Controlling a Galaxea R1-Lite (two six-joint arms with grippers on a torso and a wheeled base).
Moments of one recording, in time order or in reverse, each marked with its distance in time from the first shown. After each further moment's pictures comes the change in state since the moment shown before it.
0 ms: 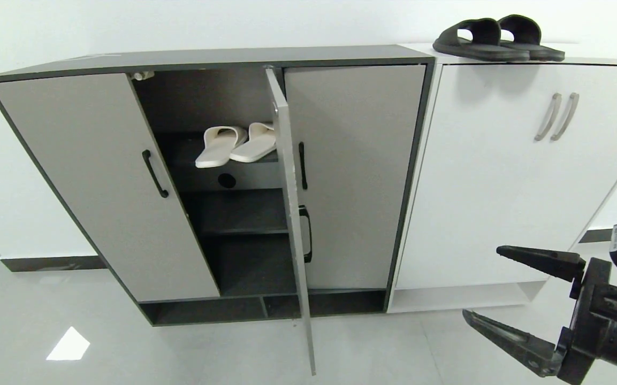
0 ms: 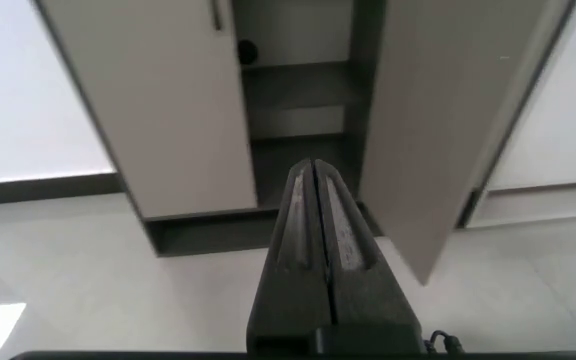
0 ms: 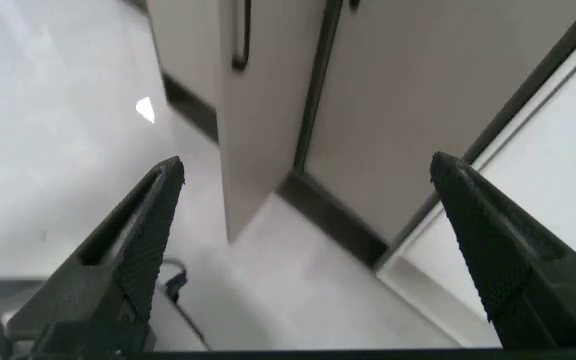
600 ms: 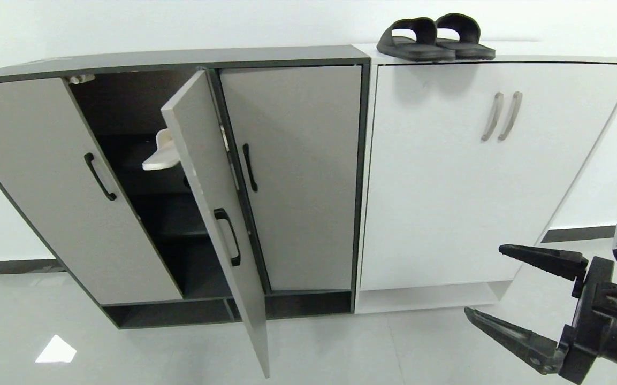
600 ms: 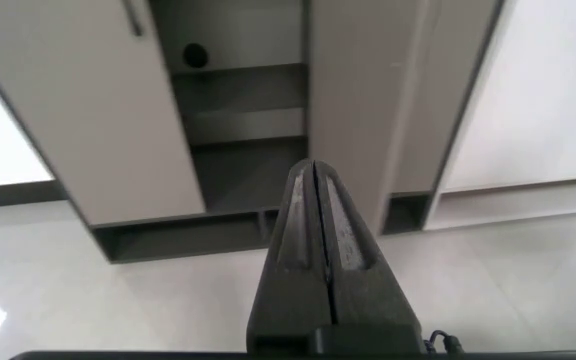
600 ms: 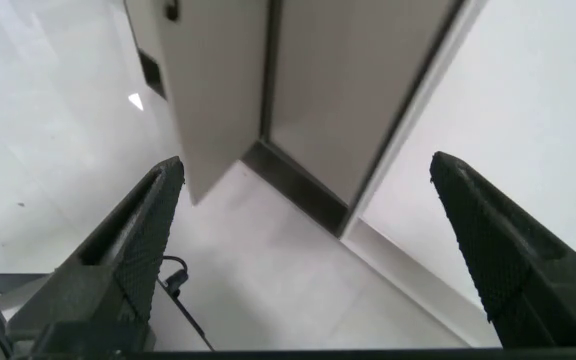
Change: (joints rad) left arm 0.000 0.000 -0.001 0.000 0.000 0.000; right arm -0.002 0.000 0.000 -0.001 0.000 0.000
